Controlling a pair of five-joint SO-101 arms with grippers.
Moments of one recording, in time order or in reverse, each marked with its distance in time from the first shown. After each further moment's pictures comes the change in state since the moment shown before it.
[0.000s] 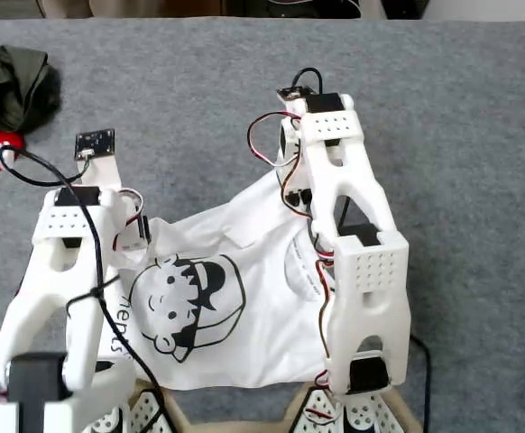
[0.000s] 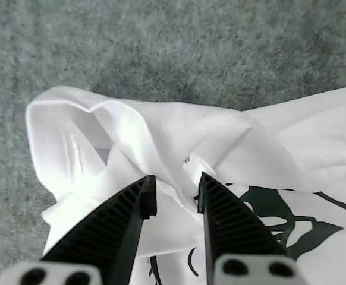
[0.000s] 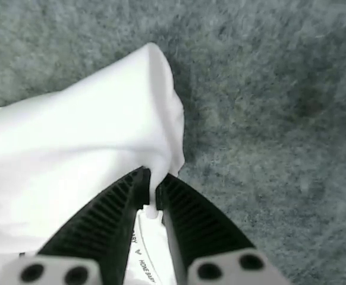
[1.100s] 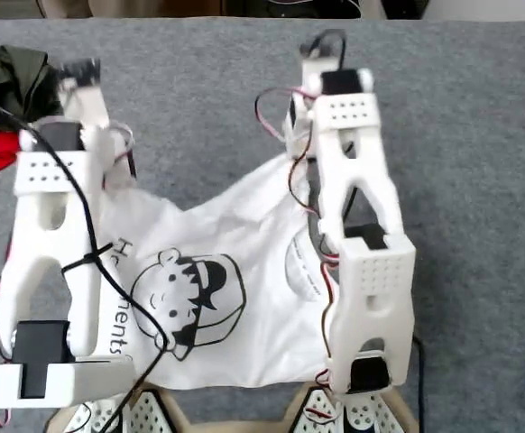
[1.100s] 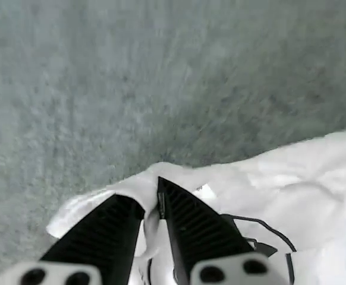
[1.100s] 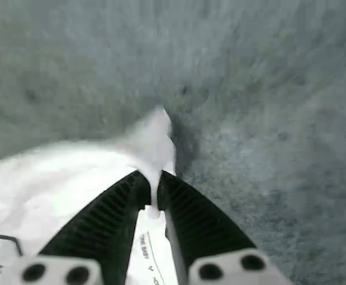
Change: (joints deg) left arm 0.0 8.1 -41.1 20.3 -0.8; right arm 1.4 -5.2 -19.3 4.9 -5.5
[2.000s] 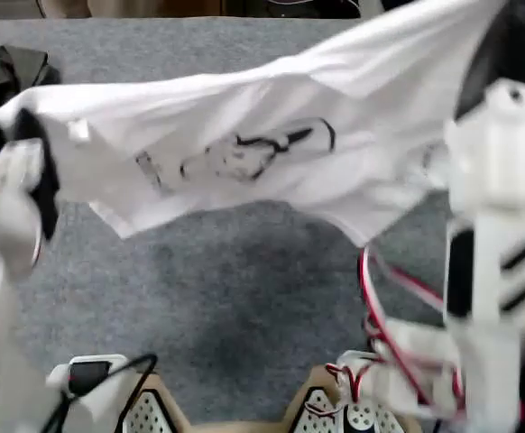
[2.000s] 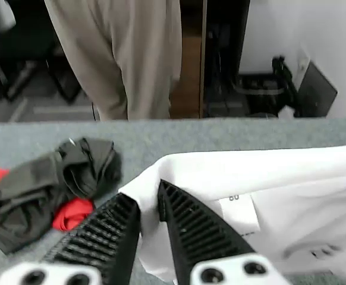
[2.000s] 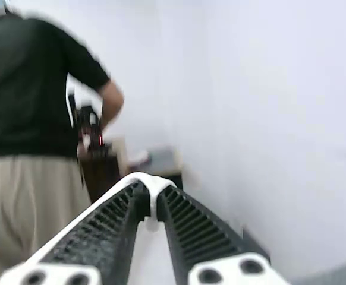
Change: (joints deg) left arm -2.0 -28.0 -40.8 17.3 -12.1; right arm 15.8 -46.9 -40.1 -5.7 -8.4
